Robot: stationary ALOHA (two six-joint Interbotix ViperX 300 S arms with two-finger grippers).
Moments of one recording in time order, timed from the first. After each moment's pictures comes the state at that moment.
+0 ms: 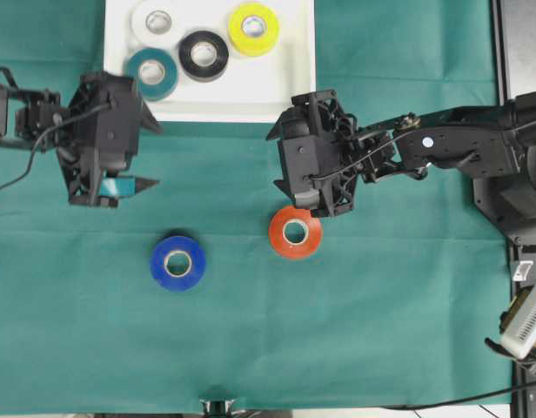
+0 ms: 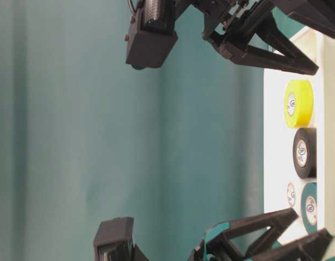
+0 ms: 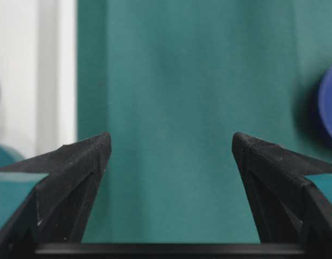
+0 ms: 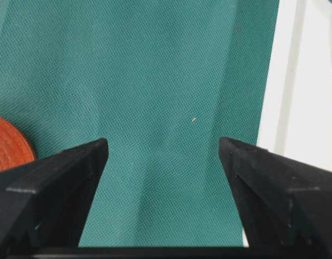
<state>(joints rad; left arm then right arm) 0.01 -0.14 0.83 -0.03 0.07 0.14 0.03 -0.04 0.78 -0.62 0.14 0.51</state>
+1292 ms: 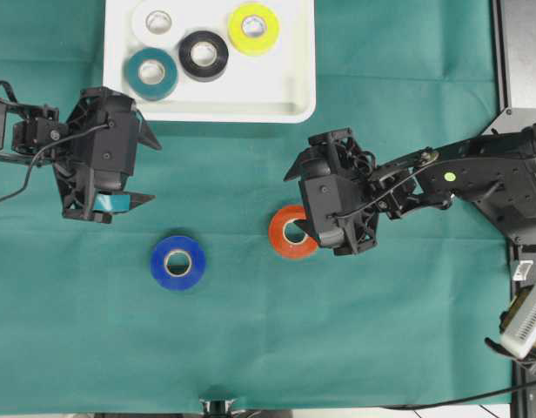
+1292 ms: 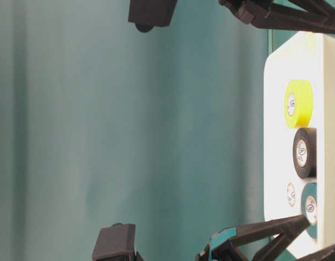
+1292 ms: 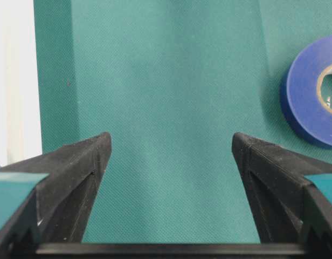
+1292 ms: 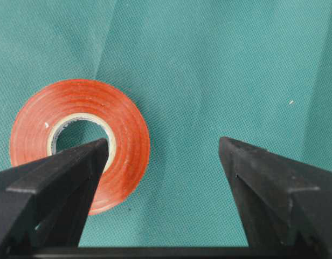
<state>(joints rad) -0.03 -0.14 0.84 -0.03 0.07 0.14 0.17 -0.08 0.85 -0.62 0.14 0.63</state>
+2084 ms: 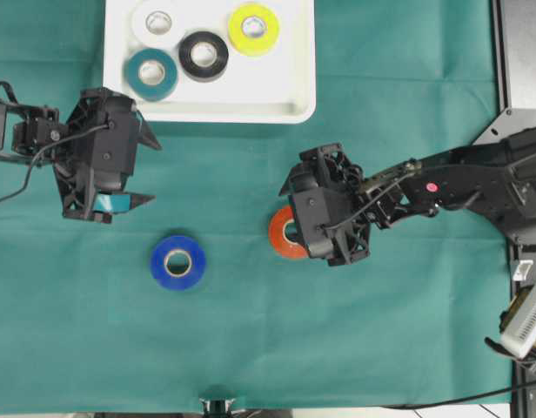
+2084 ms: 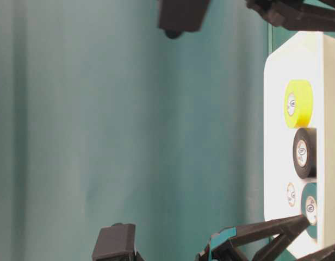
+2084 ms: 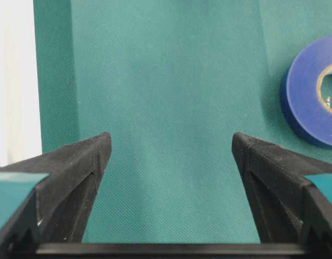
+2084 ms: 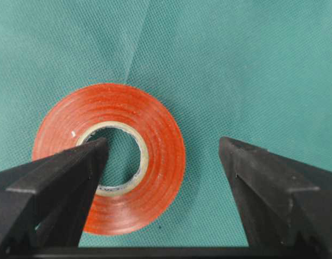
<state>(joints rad) -0.03 -0.14 0.84 -0.03 0.07 0.14 0.19 0.01 0.84 -0.62 0.07 0.66</state>
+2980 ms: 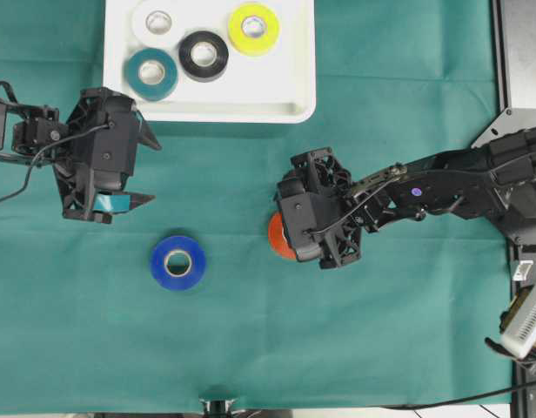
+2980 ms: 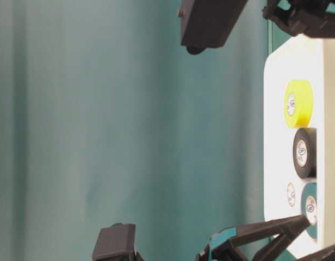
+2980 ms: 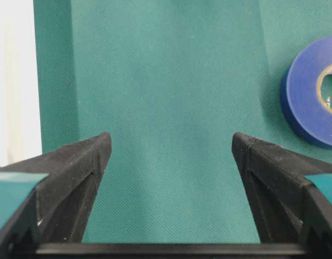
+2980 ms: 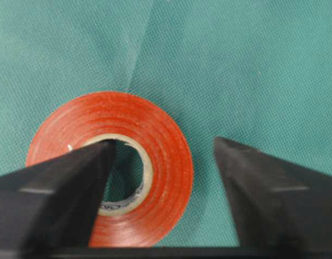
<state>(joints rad) -0.03 -0.14 0.84 -0.03 0.07 0.14 0.19 0.07 0.80 -0.62 0.07 0.66</state>
